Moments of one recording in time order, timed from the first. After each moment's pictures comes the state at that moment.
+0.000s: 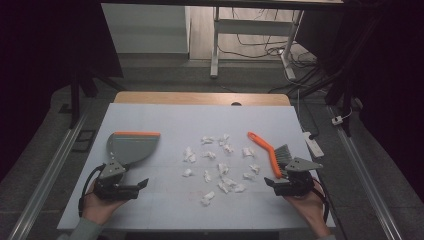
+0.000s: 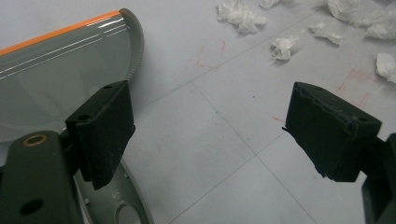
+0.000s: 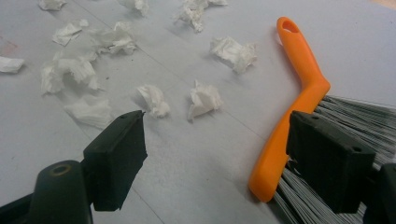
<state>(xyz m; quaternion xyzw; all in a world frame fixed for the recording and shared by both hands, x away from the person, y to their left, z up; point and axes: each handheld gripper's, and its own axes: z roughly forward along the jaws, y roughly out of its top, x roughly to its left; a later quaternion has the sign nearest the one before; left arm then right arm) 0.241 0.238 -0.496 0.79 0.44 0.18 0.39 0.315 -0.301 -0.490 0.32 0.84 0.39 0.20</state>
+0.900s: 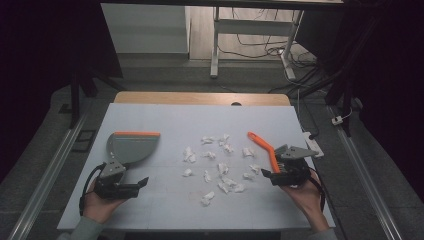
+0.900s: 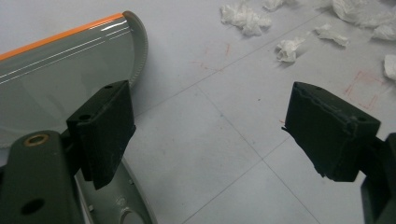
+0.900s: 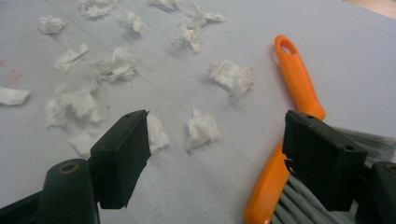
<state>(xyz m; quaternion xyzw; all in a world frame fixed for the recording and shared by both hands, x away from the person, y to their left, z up) 0.245 0.238 -0.498 0.79 0.44 0.19 0.39 0.335 -0.284 -0.465 0.33 0.85 0.37 0.18</state>
